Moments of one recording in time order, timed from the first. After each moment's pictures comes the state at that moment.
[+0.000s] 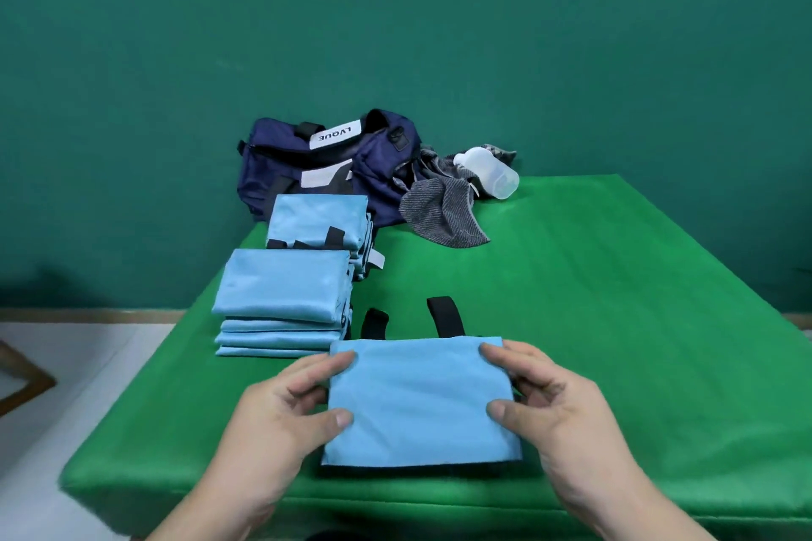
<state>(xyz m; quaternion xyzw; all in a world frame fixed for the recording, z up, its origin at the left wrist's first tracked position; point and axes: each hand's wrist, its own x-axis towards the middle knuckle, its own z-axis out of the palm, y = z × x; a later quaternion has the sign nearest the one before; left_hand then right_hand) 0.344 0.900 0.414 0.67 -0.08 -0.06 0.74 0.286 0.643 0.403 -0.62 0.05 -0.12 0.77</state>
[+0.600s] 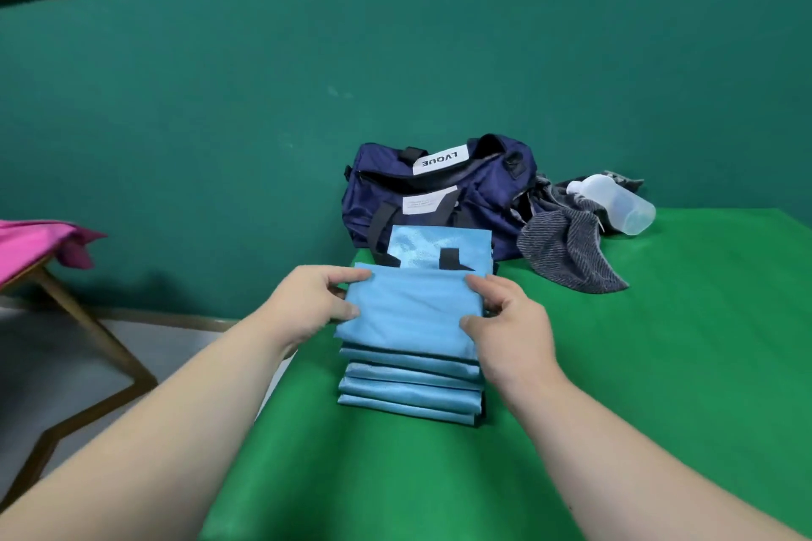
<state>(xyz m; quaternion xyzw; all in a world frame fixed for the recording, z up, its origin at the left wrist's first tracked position) 0.561 1.034 0.463 0.82 -0.05 -0.07 0.56 0.488 0.792 0.439 -0.78 0.05 -0.18 0.59</state>
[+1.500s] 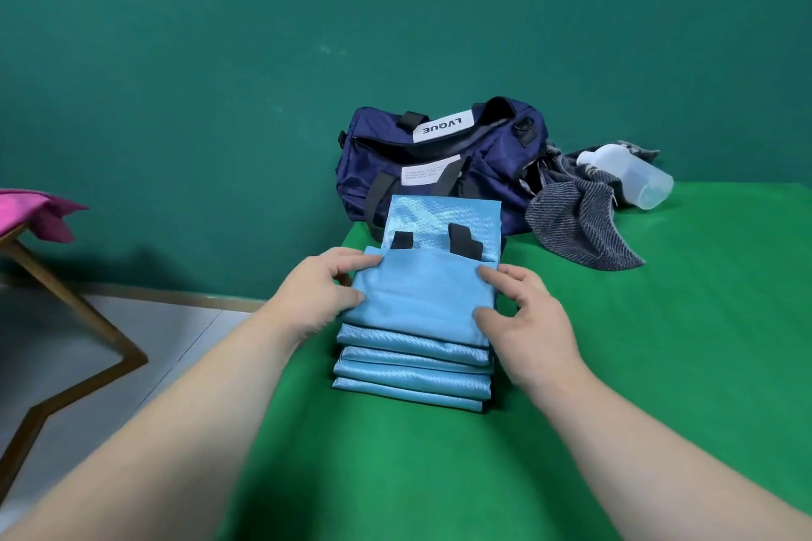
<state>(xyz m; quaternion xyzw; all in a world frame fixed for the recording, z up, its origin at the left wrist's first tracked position) 0.578 1.025 0.426 0.85 -0.12 -0.02 0.52 0.497 0.778 0.404 -0.83 0.04 -0.17 0.53</state>
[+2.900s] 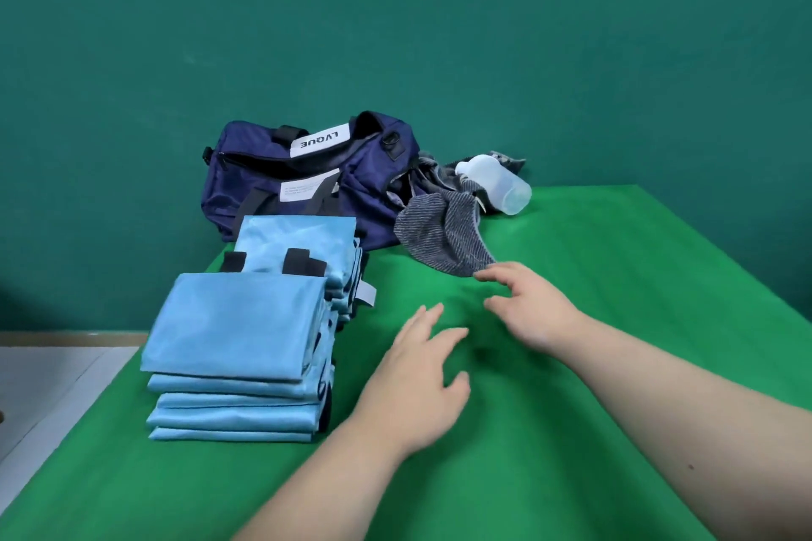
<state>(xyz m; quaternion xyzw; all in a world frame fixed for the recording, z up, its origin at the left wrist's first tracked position) 0.482 0.768 0.389 0.90 -0.30 0.02 0.31 0.518 0.562 0.404 -0.94 0.03 -0.06 0.33</state>
